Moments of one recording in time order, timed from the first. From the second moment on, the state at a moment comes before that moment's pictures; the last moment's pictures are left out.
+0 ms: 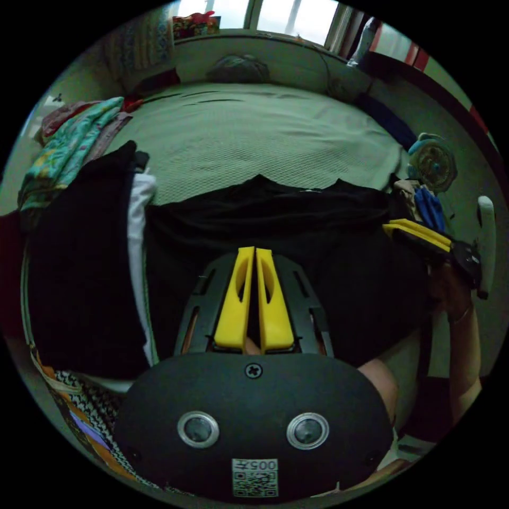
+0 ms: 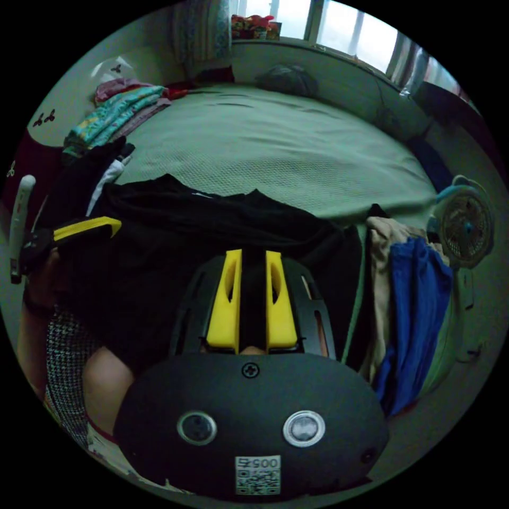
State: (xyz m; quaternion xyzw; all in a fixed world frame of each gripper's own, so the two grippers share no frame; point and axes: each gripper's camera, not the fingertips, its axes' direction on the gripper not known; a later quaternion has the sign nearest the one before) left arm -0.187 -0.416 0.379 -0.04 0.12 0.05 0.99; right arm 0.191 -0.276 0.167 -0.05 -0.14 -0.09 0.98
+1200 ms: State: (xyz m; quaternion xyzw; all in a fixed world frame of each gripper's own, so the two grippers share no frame) left arm 0.270 -0.260 0.289 0.01 0.26 0.28 0.93; right arm 0.340 -0.236 0.112 -0.04 -0.09 -0.01 1.00
